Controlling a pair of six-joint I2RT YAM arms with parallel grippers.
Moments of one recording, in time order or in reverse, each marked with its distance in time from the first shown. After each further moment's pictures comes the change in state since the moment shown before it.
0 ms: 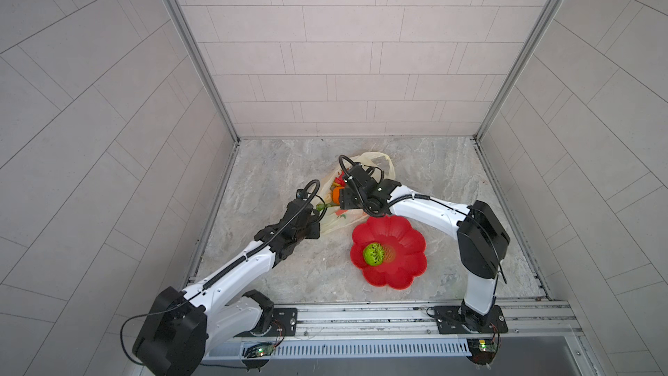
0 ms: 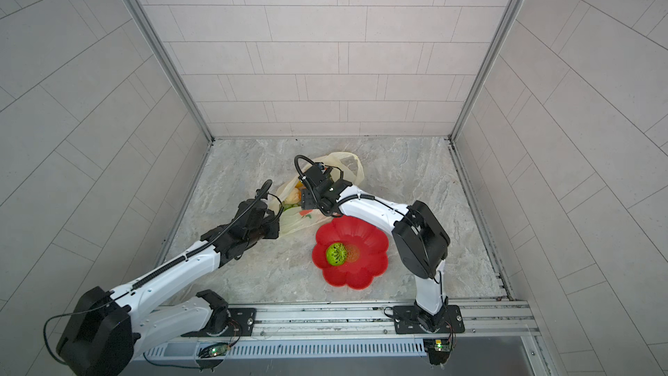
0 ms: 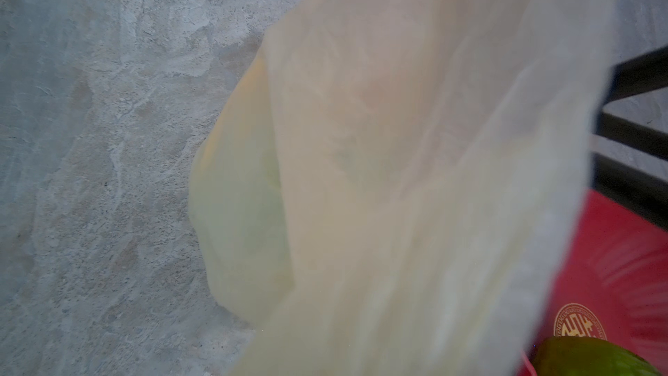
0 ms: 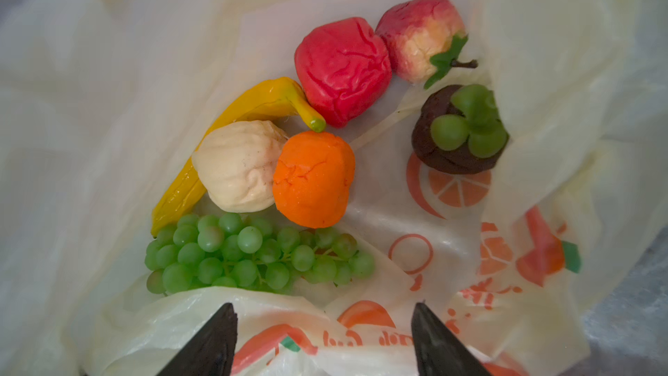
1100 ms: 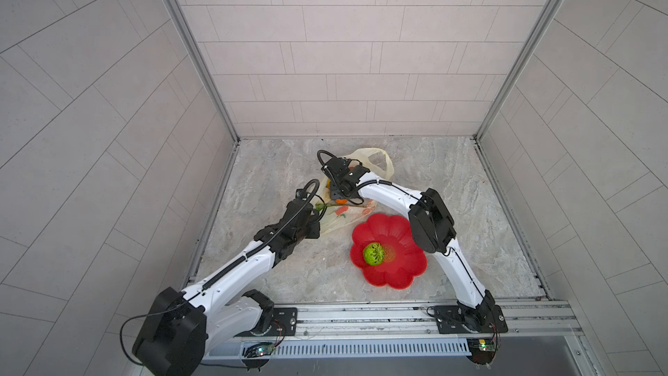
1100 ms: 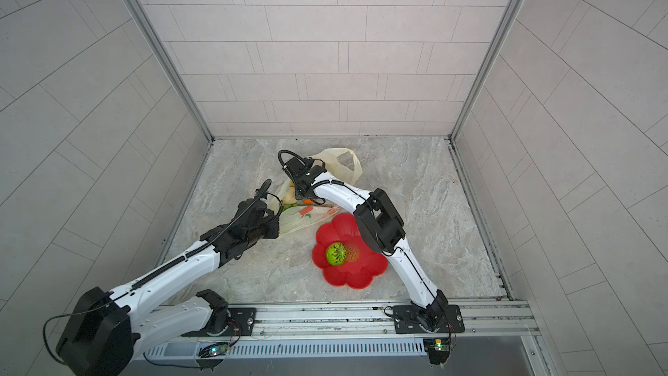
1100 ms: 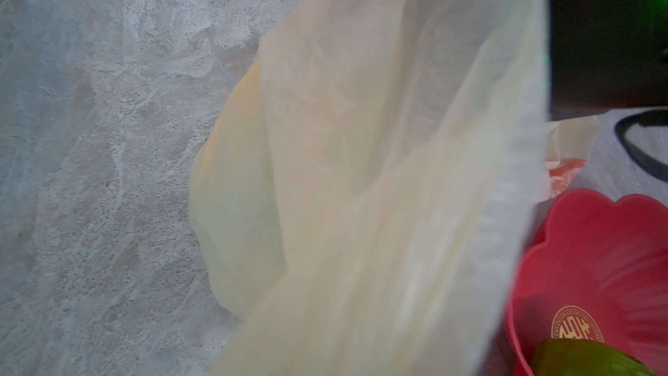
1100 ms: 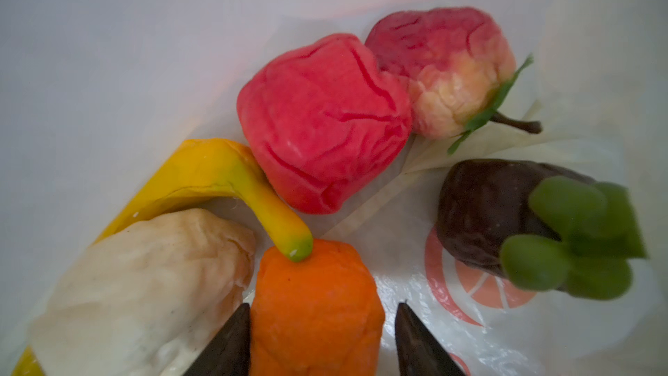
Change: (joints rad) left arm 0.000 -0.004 0.000 0.000 -0.002 -0.008; right arm -0.032 0.425 0.519 -0.260 0.092 0.003
